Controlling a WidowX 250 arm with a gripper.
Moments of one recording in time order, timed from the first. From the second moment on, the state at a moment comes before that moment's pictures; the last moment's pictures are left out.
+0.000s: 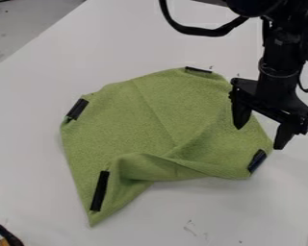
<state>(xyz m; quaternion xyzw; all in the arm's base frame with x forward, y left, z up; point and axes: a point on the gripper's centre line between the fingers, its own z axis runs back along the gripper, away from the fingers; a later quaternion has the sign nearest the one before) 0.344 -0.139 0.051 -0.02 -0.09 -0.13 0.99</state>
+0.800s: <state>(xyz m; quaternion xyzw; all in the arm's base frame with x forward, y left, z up) 0.302 -0.047 0.082 0.05 -0.10 -0.13 0.98</state>
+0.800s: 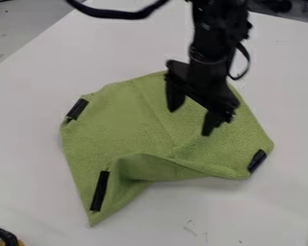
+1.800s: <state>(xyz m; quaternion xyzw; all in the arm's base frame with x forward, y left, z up) 0.194 0.035 0.047 0.00 -0.02 -0.07 1.00</state>
